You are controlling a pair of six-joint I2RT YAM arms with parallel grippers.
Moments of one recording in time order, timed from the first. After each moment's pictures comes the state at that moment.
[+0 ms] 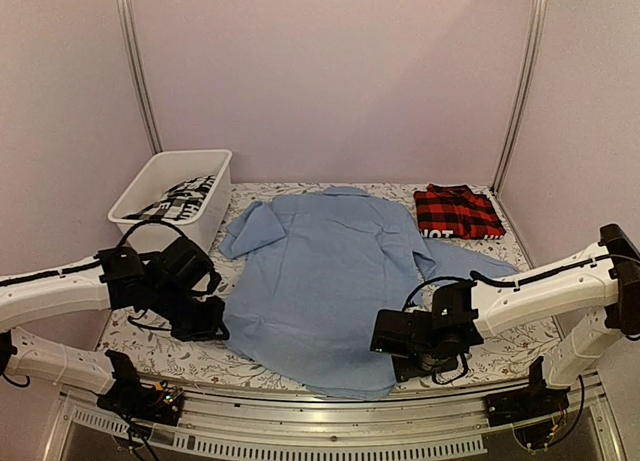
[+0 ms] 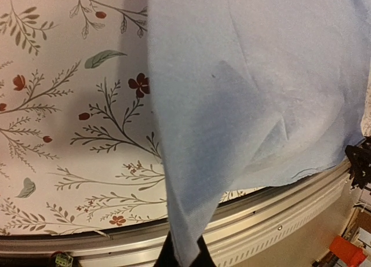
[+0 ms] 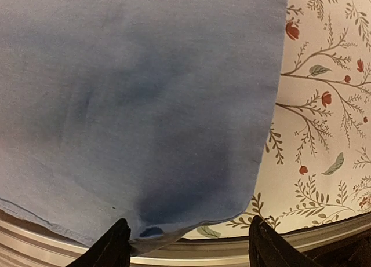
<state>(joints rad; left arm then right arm) -0.86 1.06 0.70 -0.79 0.12 -0.91 1.34 1.57 0.97 -0.92 0.28 1.18</state>
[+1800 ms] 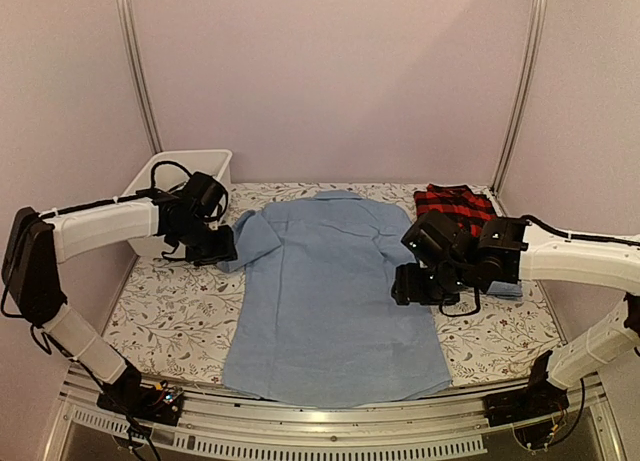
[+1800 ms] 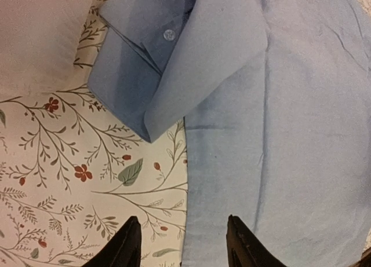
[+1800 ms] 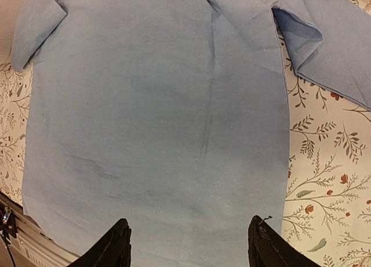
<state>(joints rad) -0.50 1.51 1.08 -0.68 -0.07 -0.59 1.04 1.35 1.06 -0.81 0.27 0.94</state>
